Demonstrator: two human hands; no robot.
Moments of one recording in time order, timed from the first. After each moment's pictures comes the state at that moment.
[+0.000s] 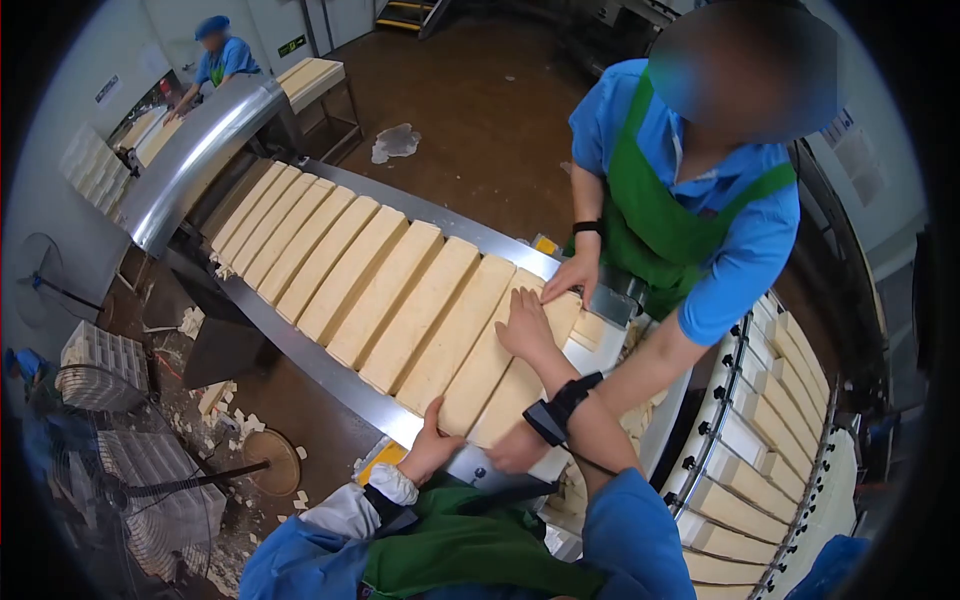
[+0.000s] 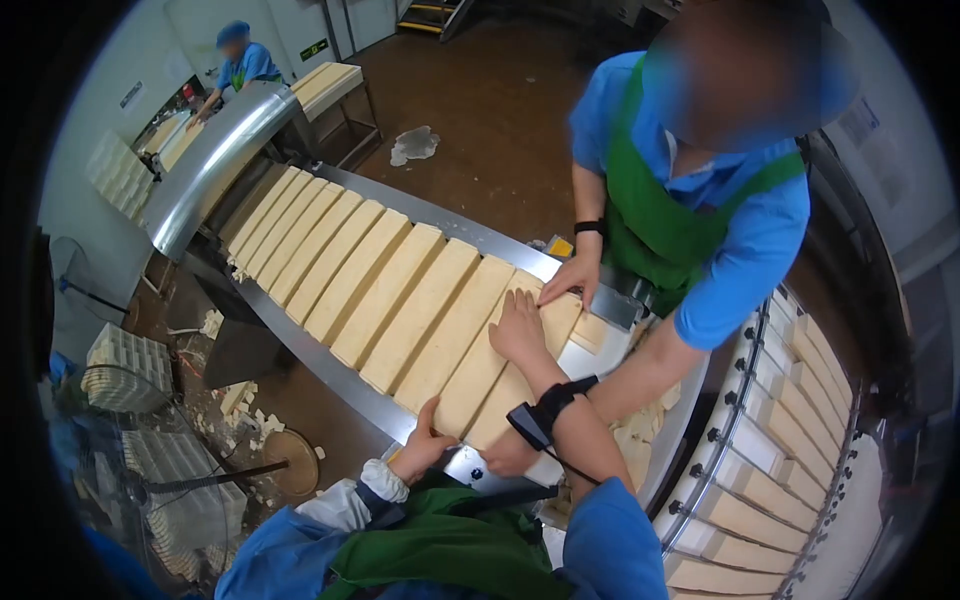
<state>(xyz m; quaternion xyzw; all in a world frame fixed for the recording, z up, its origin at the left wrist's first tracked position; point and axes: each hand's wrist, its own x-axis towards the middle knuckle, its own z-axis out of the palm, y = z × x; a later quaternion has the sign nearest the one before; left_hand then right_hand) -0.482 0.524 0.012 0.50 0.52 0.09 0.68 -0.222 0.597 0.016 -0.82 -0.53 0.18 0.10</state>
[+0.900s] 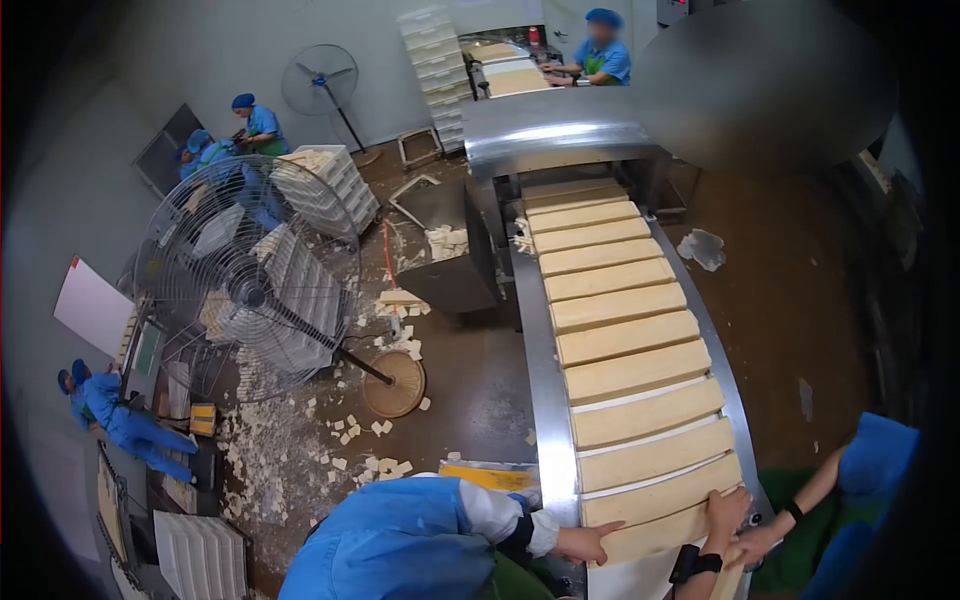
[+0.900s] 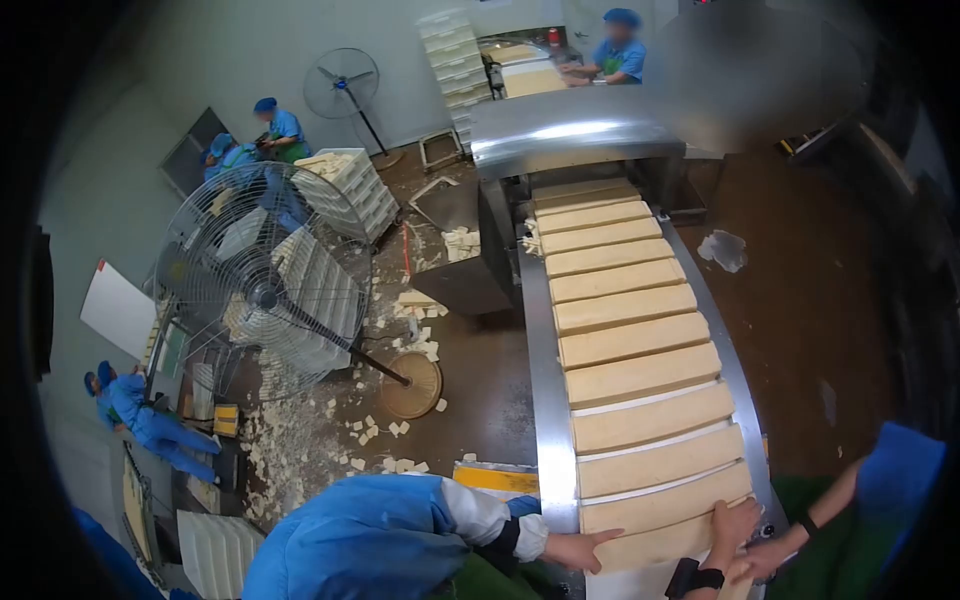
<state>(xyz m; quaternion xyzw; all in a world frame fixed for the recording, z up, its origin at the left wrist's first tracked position) -0.483 0.569 0.021 0.40 0.39 -0.01 0.83 -0.190 0.658 0.005 -0.89 -0.45 0.08 -0.02</state>
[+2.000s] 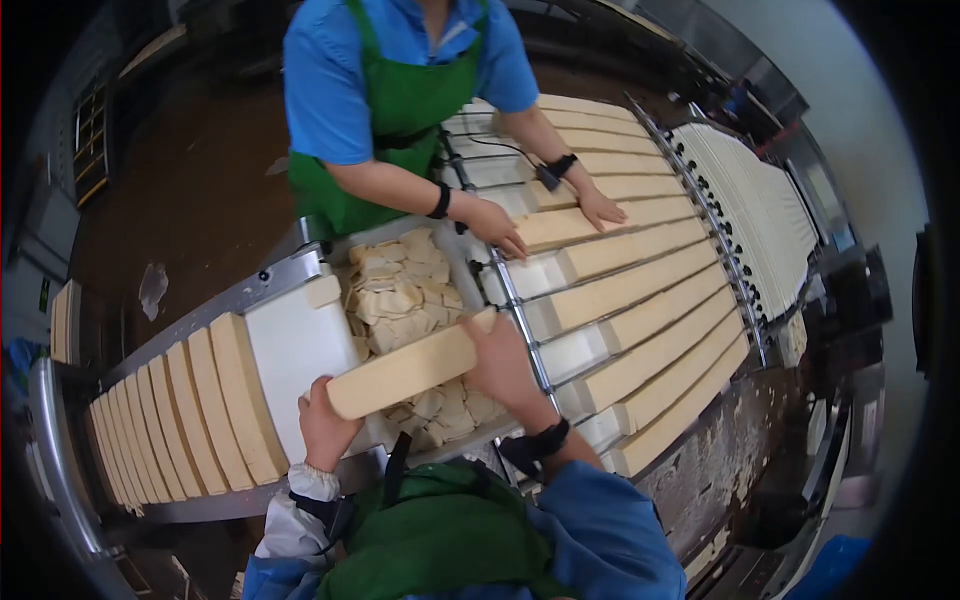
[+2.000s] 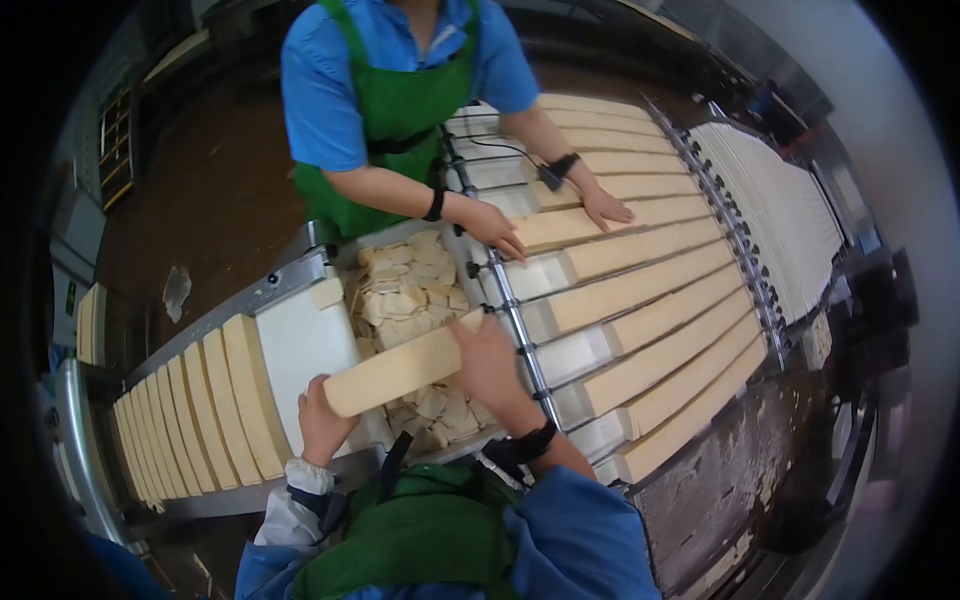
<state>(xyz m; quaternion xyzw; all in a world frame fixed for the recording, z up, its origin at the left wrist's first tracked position) -0.330 0.461 0.073 0.91 0.20 0.06 0.34 -0.189 0.207 0.128 -0.96 -0.21 -0.01 0.18</state>
